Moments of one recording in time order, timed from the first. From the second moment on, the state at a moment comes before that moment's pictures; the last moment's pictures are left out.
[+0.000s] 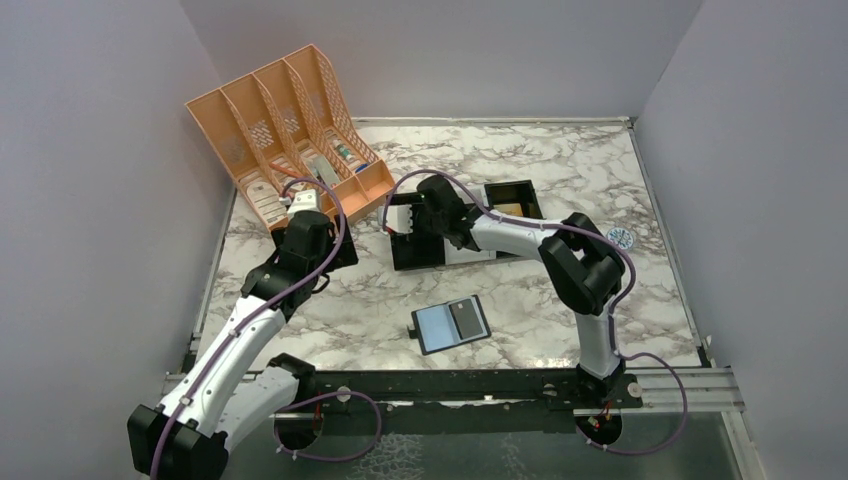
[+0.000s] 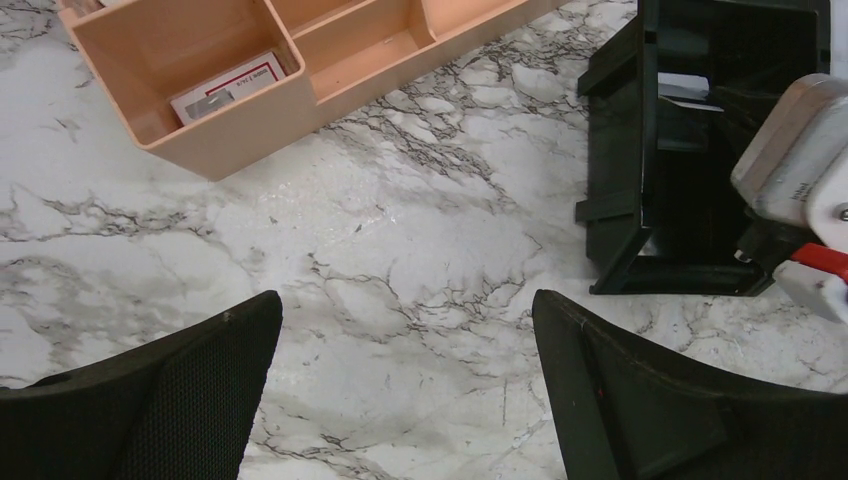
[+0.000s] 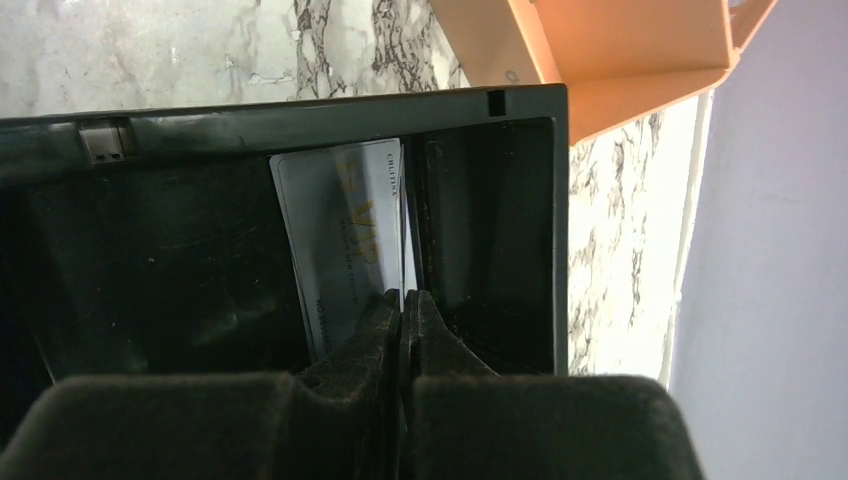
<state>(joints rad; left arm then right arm) -0.39 0.88 0.75 -0.58 -0.33 -0.47 0.78 2.02 1.35 0.01 -0.10 -1.01</state>
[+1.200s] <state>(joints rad) -0.39 0.84 0.75 -0.59 -0.36 -0.48 0.79 2.06 1.36 0.02 -0.07 -1.01</state>
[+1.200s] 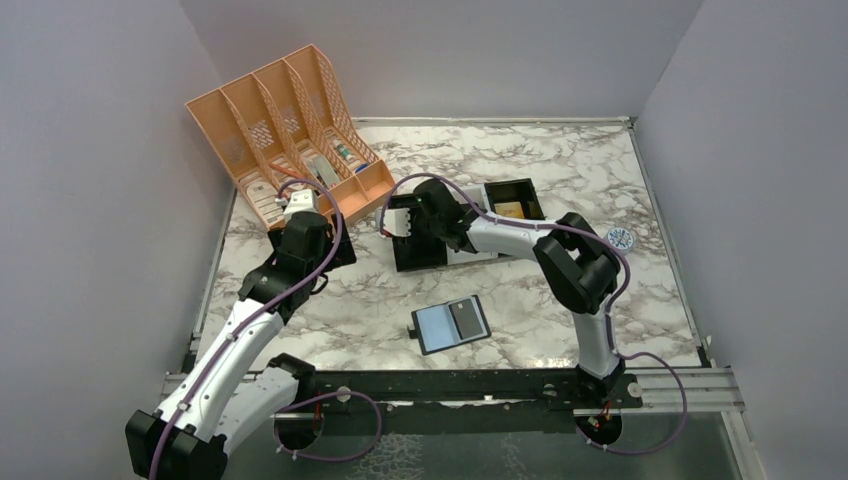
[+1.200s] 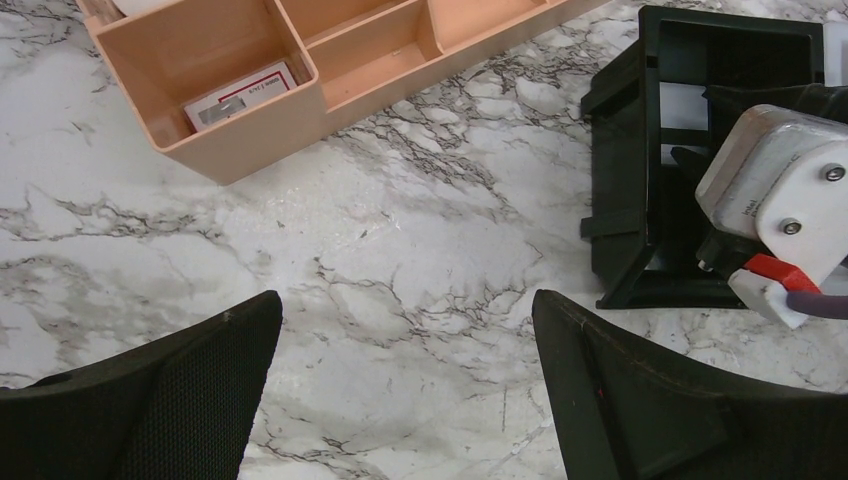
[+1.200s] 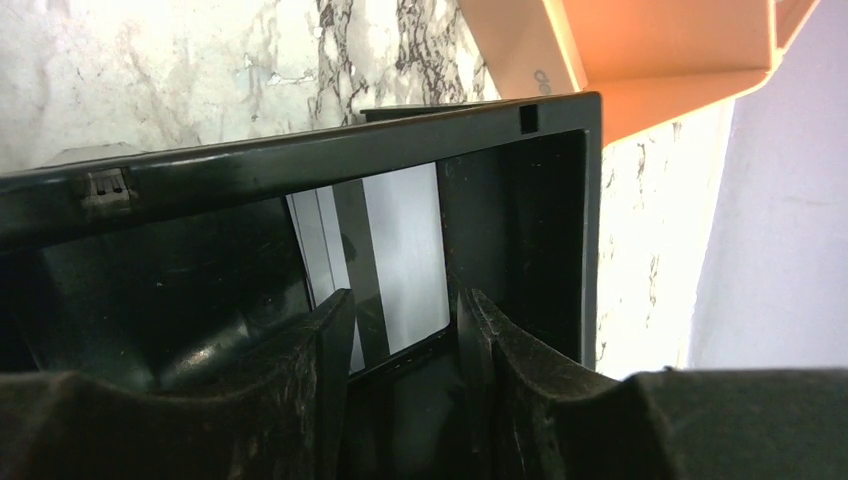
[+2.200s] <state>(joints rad) -0.41 0.93 0.67 -0.31 0.29 -0.55 0.79 1.20 0.69 -0.01 0.08 0.44</state>
